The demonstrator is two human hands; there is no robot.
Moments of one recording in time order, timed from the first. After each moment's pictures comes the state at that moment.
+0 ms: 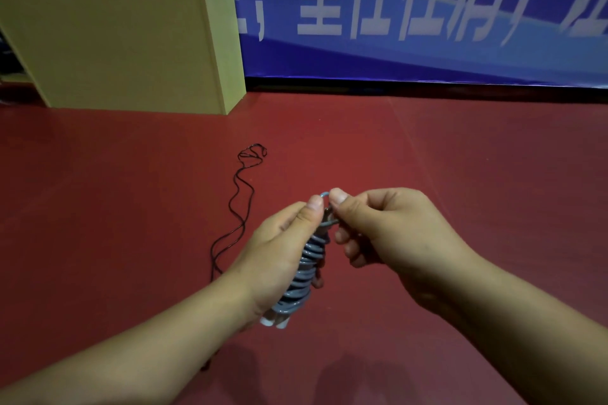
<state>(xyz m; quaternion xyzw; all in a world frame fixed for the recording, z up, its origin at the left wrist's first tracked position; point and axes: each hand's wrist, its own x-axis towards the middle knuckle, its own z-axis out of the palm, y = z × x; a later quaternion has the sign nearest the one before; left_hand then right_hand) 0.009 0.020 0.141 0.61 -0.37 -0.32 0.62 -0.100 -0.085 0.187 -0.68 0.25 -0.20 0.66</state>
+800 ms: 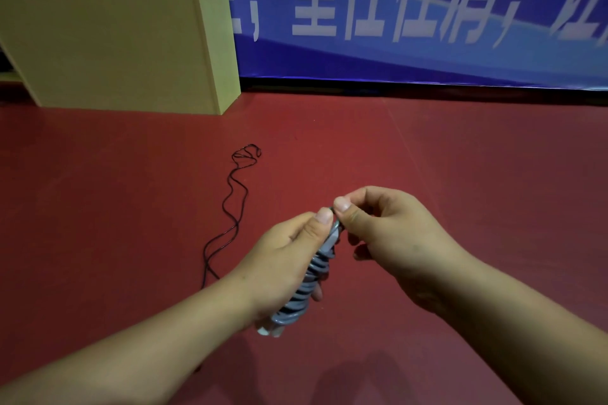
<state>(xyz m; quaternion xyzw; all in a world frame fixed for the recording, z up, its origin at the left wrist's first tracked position) 0.003 0.012 0.137 0.65 -0.41 -0.32 0.55 -0.104 -0.100 0.173 -0.73 0.27 -0.22 0.59</state>
